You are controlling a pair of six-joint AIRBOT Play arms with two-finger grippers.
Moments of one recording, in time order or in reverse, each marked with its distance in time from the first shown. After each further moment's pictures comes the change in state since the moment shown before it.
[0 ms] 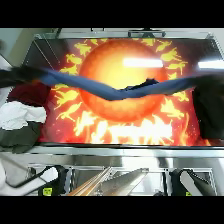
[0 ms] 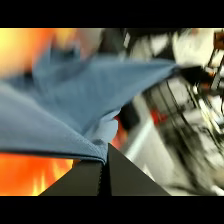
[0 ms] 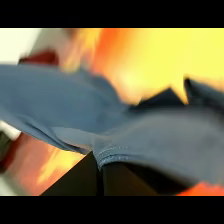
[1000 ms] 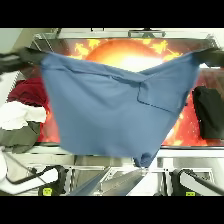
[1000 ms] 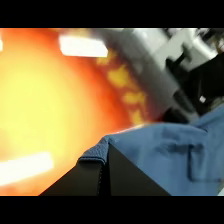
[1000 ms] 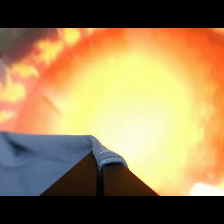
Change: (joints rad) left arm -0.196 -0.138 0.102 0.310 0.404 -0.060; right arm 0.199 -0.330 0.290 -0.277 -0.227 0.048
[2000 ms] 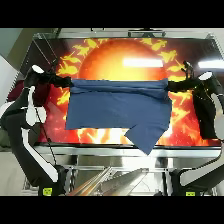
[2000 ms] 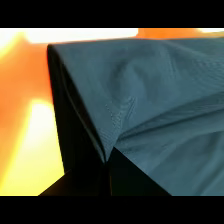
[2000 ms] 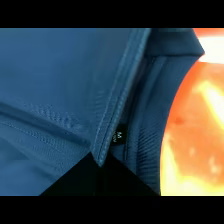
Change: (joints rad) left arm -0.150 -0.739 0.383 0.601 0.072 -0.130; right arm 0.090 -0.560 -0.015 -0.271 -0.179 0.139
